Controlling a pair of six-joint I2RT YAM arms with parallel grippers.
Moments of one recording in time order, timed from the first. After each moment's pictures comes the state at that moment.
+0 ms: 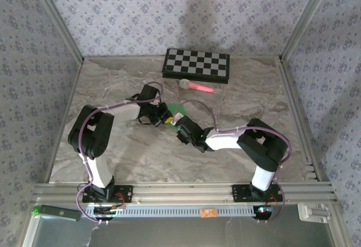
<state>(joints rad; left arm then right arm) -0.48 1.81 1.05 -0.27 0.52 -1.09 0.94 1.75 0.81 0.11 0.35 -0.03</state>
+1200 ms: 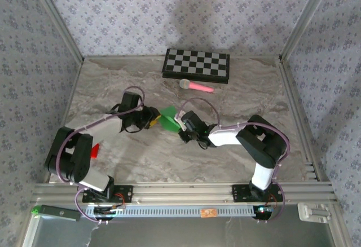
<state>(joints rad) -0.38 1.50 0.75 -0.13 0.44 -1.12 0.84 1.77 0.79 0.19 0.08 0.04</state>
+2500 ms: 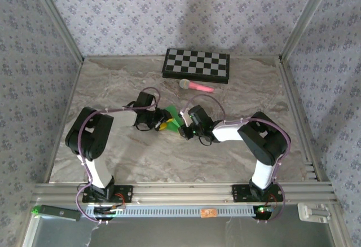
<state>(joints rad) -0.46 1.78 0.89 -0.09 0.50 -1.06 0.74 1.78 0.79 0.21 -0.18 0.15</state>
